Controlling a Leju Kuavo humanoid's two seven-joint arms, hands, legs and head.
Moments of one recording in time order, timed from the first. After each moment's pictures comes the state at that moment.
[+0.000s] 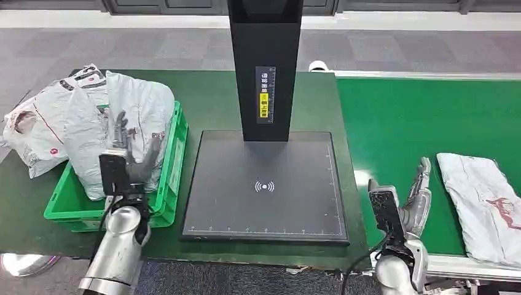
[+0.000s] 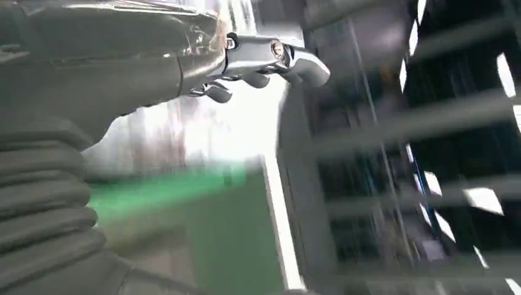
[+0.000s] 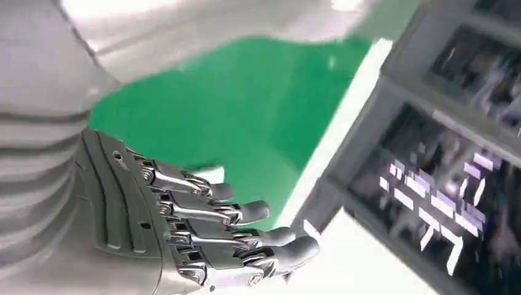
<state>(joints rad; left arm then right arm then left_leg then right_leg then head) -0.28 -0.05 -0.04 -1.27 -0.20 0.26 -0.55 -0.10 0.11 -0.06 -1.28 0.72 -0.52 -0.28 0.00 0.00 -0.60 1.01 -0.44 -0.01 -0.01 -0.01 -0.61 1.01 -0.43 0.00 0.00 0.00</state>
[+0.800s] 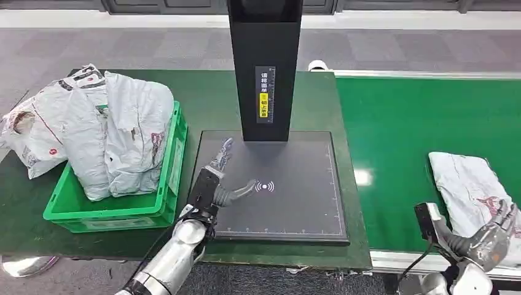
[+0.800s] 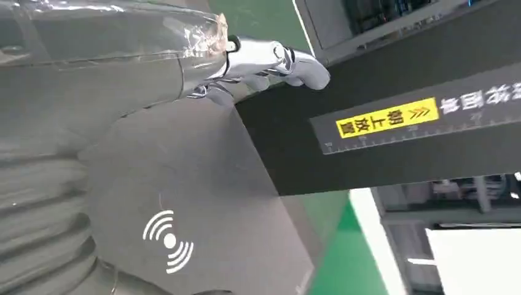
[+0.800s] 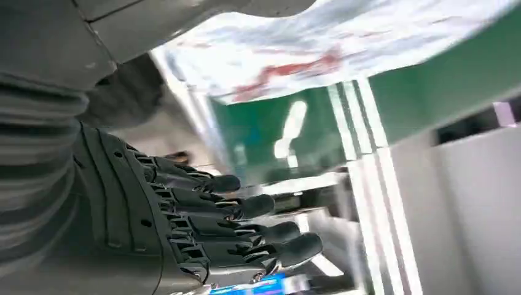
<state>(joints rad) -0.38 -0.17 -0.36 -0.92 -0.19 0.22 -0.56 -0.18 -0.02 -0.51 -0.89 1.40 -0.70 0.00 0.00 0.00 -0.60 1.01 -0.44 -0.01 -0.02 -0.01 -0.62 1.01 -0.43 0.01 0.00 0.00</state>
